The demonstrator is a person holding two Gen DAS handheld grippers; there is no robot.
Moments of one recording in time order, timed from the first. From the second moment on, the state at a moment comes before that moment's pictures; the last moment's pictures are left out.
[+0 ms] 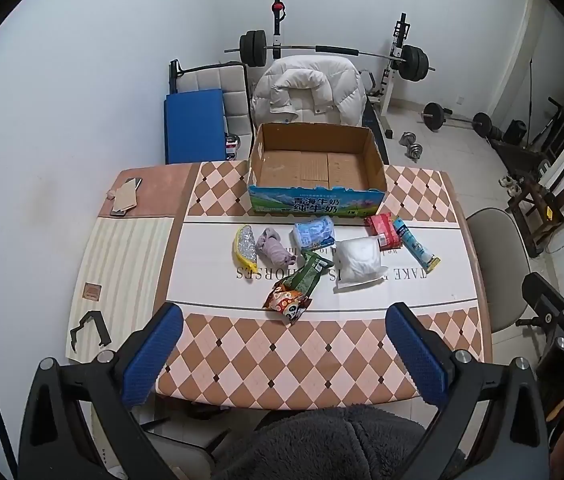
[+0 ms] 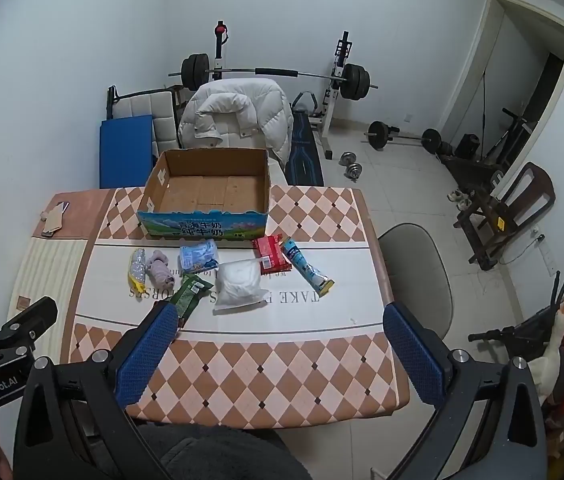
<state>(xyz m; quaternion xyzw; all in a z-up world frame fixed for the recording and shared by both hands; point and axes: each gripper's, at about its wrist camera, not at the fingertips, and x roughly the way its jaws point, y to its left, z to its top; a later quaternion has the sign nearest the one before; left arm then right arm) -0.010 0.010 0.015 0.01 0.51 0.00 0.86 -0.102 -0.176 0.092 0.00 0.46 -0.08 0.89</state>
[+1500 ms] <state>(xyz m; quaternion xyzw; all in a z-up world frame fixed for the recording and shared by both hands) -0.017 0.015 0.019 0.01 0.50 0.00 0.87 -0.098 -0.177 0.095 0.01 0.45 -0.07 0.89</state>
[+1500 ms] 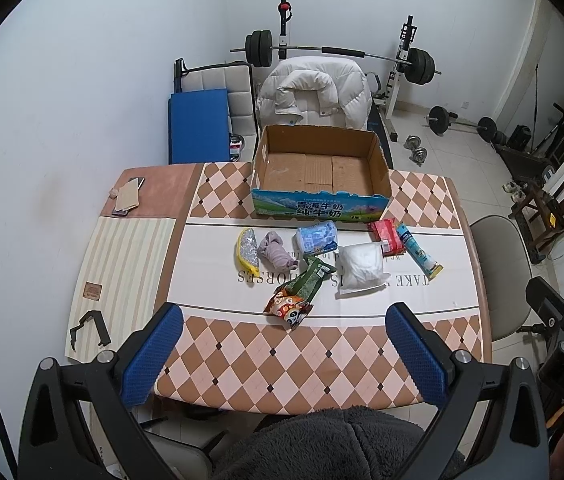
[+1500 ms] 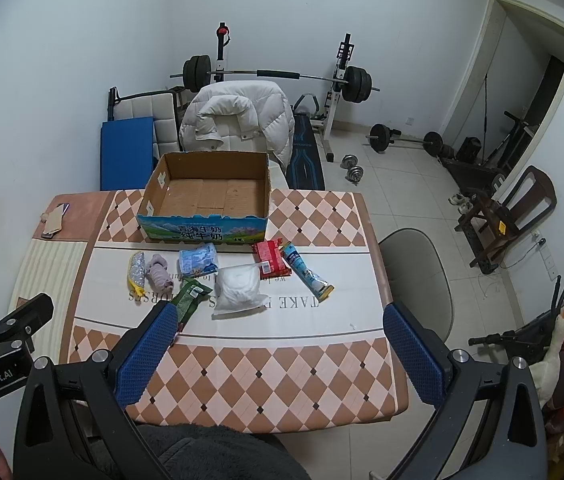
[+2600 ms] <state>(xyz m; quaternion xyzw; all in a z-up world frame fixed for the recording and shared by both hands) 0.206 -0.034 -0.376 0.10 0.77 -0.09 0.63 0.172 -0.219 -0.308 0.05 0.72 -0.04 0.69</state>
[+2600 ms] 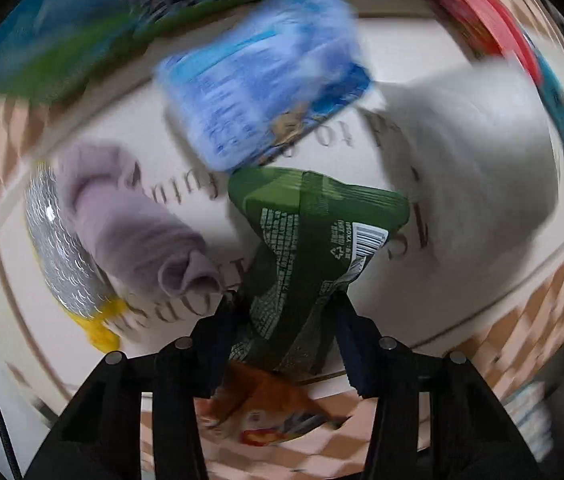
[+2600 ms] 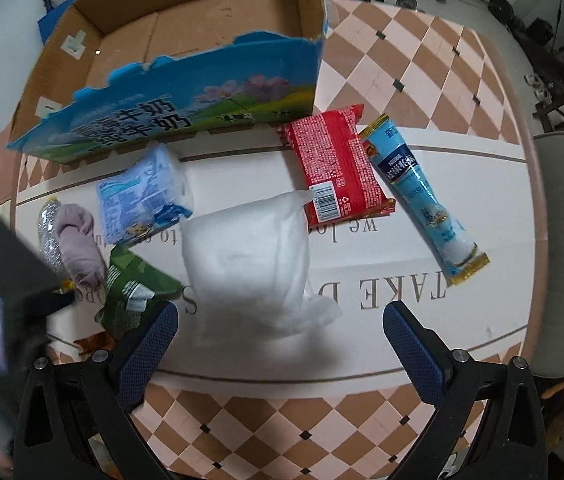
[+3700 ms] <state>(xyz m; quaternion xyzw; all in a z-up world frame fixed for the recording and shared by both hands) 0.265 -0.010 -0.113 -0.11 0.64 -0.06 0.76 0.201 -0.220 -0.146 0.09 0.67 0.12 0.72</state>
